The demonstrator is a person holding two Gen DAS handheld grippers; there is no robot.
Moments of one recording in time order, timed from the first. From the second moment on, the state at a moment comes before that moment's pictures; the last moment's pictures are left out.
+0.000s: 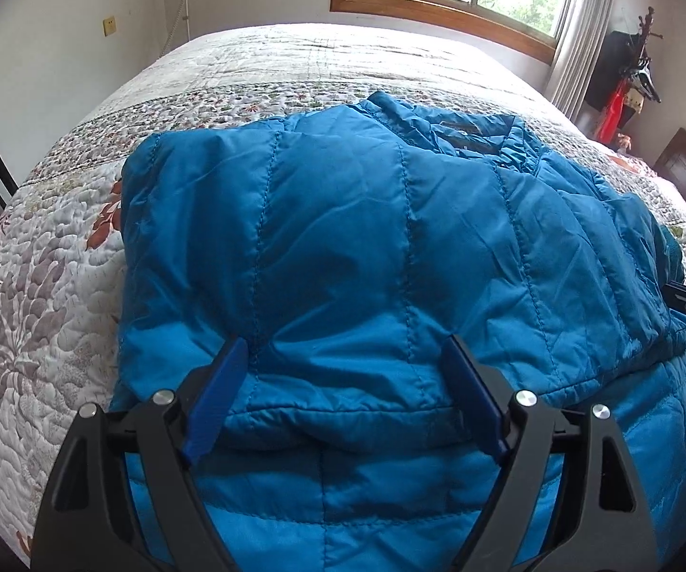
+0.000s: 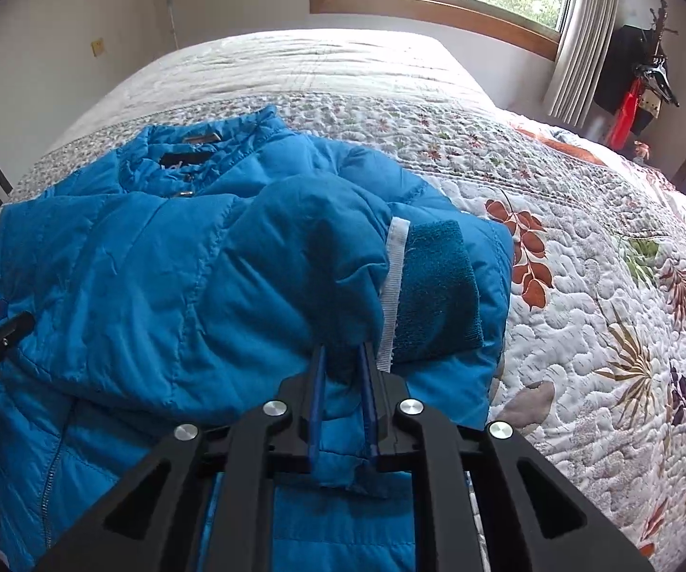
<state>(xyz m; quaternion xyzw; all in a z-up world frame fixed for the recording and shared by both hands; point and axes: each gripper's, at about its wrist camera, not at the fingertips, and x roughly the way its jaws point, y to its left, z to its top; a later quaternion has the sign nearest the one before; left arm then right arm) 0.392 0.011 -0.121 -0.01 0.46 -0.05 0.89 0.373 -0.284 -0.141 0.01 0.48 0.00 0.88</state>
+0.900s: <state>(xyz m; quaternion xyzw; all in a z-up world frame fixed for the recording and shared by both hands) 0.191 0.090 -0.086 0.01 0.47 -0.04 0.88 0.146 -0.295 -0.101 0.00 0.43 0.06 0.90</state>
